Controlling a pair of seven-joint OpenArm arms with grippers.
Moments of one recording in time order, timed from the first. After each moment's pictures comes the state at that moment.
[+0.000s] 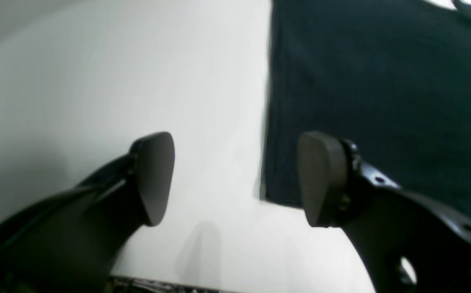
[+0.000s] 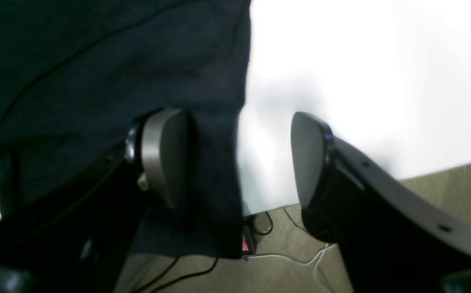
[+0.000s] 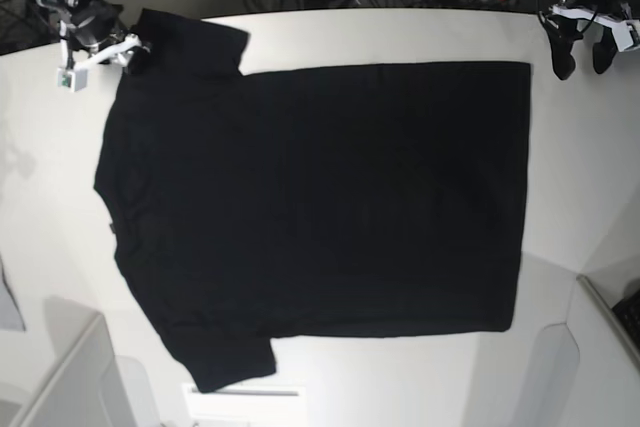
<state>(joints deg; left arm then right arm) 45.0 -11.1 -42.1 99.0 -37.5 -30.0 10.6 -22.7 -4.5 44.2 99.5 21.5 30.3 -54.5</state>
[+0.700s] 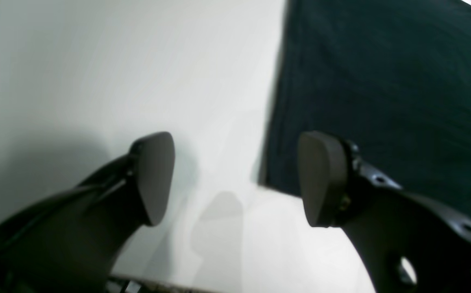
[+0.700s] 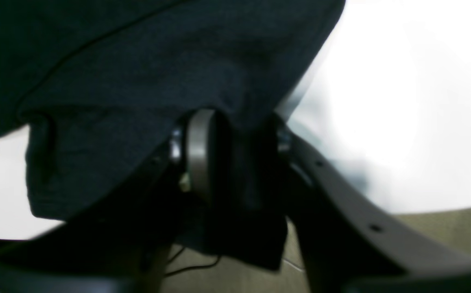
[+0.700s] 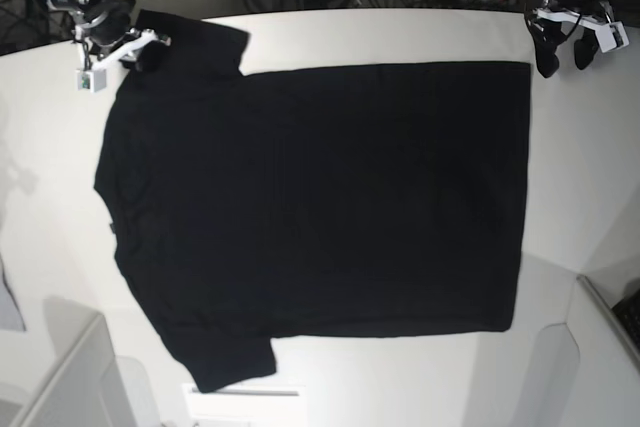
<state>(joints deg) 41.4 -10.1 -39.6 92.8 -36.7 -30.1 10.7 -24.5 -4.2 39.4 98.1 23.5 32.0 -53.6</state>
